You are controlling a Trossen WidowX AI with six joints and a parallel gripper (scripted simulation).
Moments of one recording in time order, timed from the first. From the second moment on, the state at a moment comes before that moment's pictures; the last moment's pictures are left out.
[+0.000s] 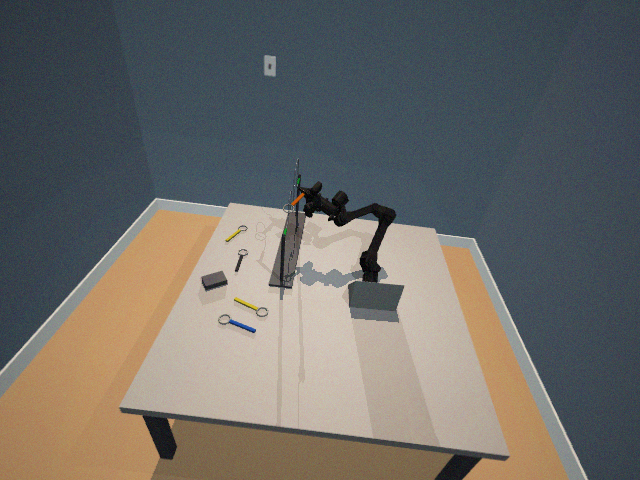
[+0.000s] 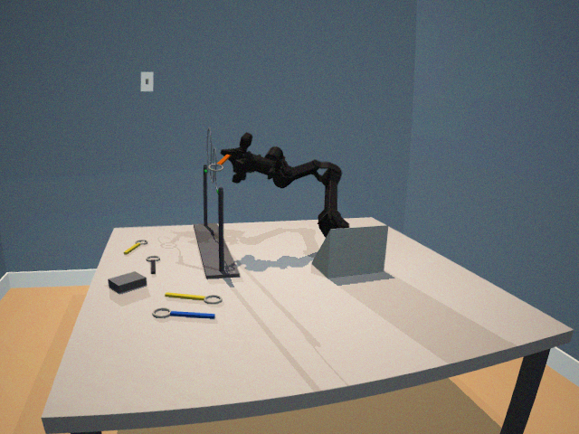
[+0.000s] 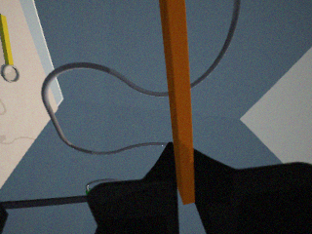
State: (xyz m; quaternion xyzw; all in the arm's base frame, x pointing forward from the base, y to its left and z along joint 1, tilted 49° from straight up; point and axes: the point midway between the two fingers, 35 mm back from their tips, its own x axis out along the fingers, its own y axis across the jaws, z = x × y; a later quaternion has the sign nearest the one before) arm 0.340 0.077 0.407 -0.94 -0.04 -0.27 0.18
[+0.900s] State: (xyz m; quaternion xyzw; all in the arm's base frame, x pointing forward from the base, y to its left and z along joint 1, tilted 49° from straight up) arm 0.343 0.029 0.388 -0.91 -0.01 -0.27 0.30
